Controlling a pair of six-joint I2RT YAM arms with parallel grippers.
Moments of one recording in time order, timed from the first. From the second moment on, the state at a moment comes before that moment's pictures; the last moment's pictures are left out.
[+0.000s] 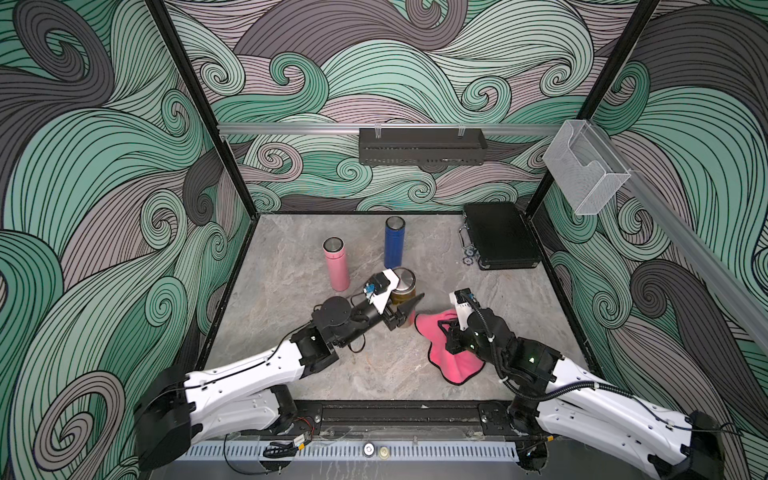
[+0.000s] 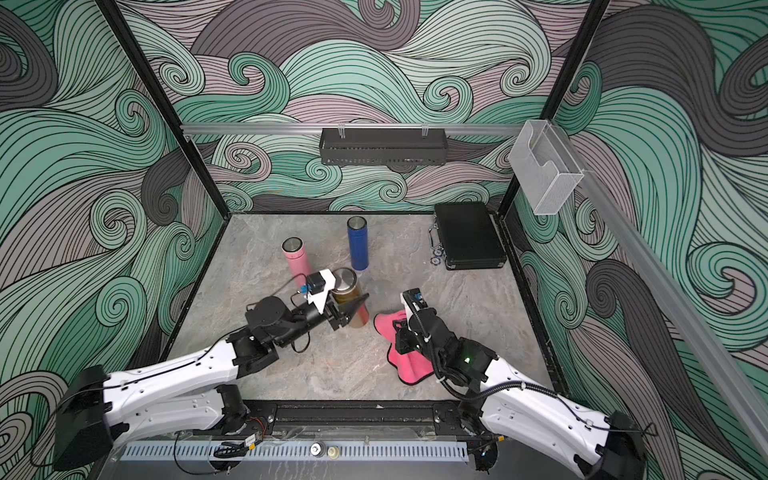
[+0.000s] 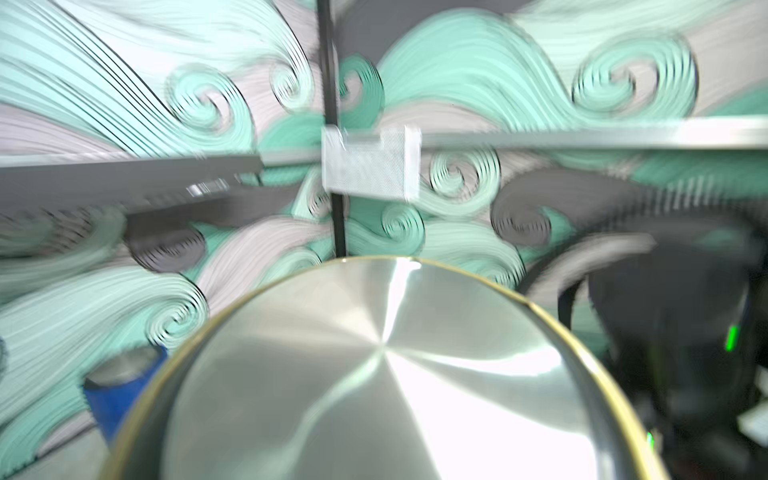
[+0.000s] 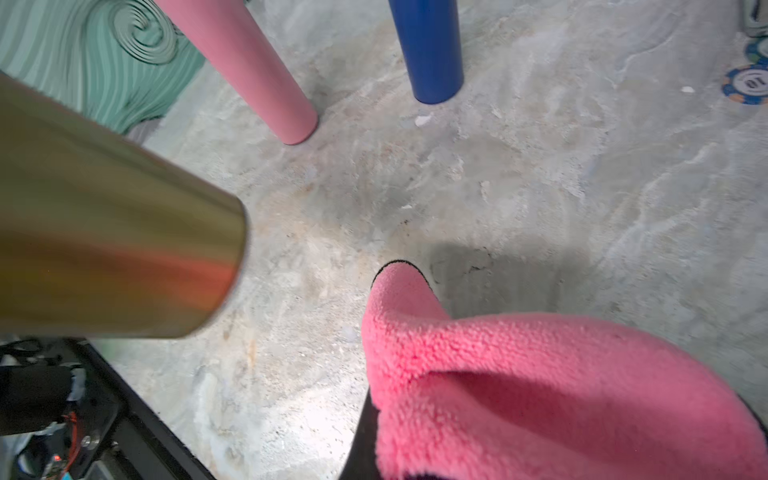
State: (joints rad) left arm -0.99 1.00 0.70 0.48 -0.07 0.01; right arm 0.90 0.76 0.47 -0.29 0.14 0.53
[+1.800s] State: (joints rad) left arm -0.98 1.03 0.96 0.24 -0.10 -0.35; right arm 1.01 0.86 0.36 0.50 -0.05 0.56
